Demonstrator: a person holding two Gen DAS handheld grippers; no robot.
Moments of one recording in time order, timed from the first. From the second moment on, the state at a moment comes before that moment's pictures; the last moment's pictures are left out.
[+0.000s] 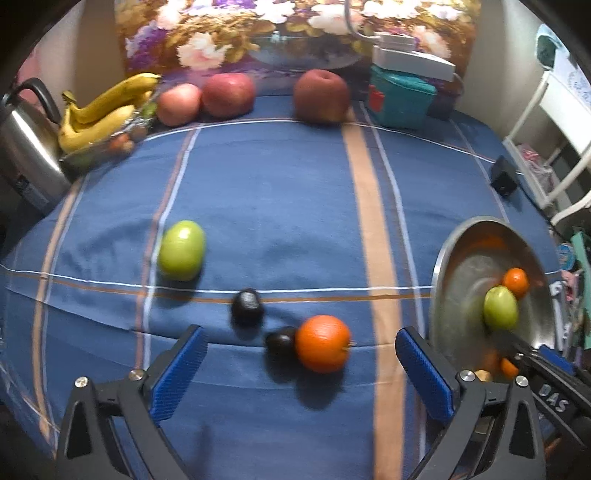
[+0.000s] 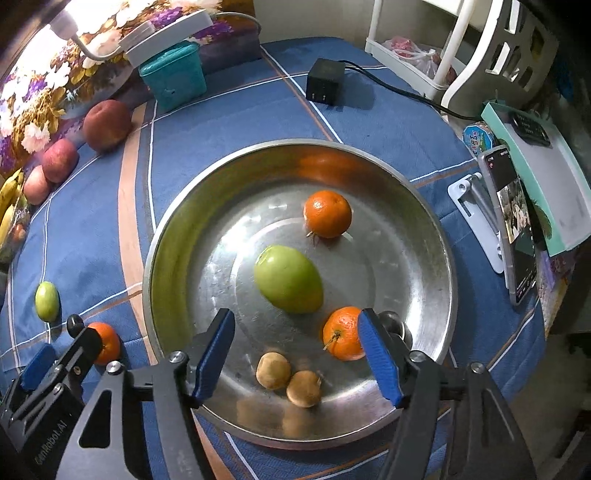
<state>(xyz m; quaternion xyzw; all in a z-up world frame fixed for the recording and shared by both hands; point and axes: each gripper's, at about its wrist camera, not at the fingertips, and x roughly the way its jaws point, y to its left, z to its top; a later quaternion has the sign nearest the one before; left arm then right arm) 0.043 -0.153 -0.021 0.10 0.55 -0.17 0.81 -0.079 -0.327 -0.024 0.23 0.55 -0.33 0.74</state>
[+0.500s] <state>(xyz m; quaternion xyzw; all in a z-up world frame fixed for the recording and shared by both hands) 0.053 -0.134 -0.016 0.09 0.54 -0.16 0.82 -0.072 -0.314 -0.018 0.19 0.54 -0.33 0.75</state>
